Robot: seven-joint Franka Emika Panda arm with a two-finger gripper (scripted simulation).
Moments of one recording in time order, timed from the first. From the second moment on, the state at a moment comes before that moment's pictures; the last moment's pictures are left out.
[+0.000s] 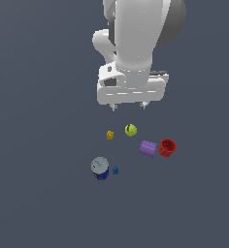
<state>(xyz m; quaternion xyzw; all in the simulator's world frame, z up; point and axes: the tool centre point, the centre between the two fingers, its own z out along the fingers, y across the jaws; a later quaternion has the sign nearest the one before) -0.012 0.049 0.302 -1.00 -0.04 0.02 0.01</state>
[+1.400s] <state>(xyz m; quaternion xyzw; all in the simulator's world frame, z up) -0.013 0.076 0.267 -0.99 -0.11 0.01 0.01</state>
